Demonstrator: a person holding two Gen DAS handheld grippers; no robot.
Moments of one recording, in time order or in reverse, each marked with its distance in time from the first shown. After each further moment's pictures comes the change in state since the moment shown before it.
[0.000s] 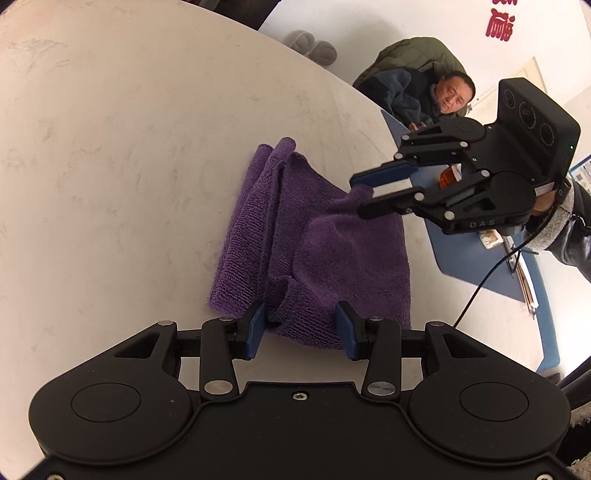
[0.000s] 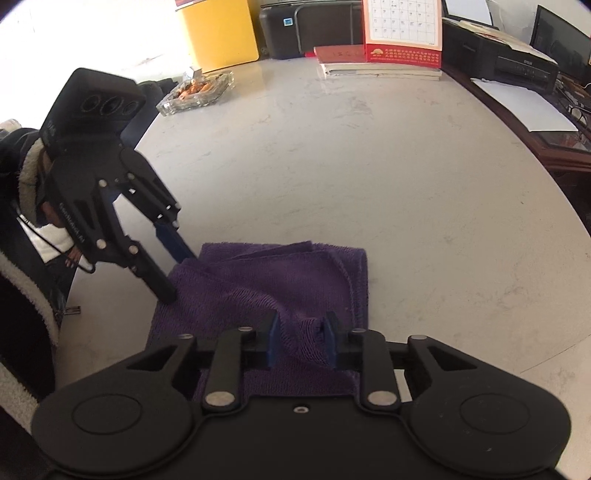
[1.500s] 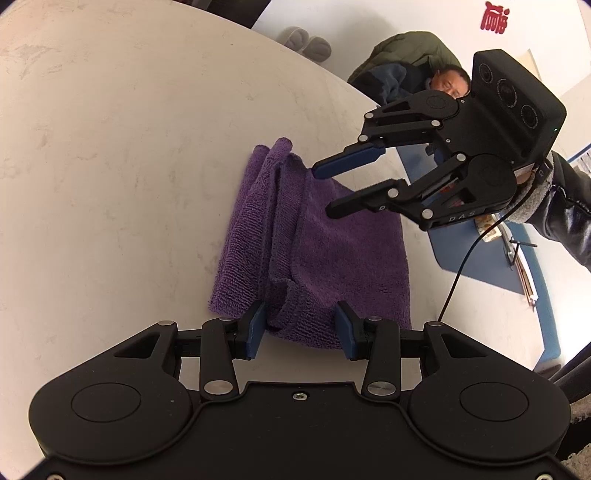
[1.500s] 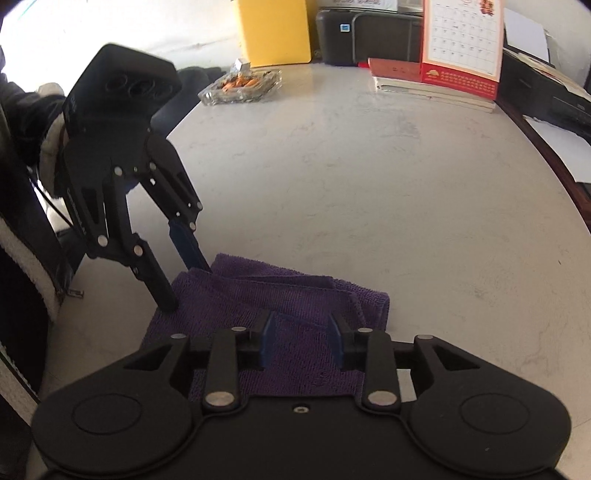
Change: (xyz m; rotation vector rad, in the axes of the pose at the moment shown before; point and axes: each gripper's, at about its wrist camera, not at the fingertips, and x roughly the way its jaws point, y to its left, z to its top) left arm -0.004 -0.003 0.003 0.028 0.005 -0.006; right arm 0.023 -0.004 0.026 -0.176 -0.037 0.059
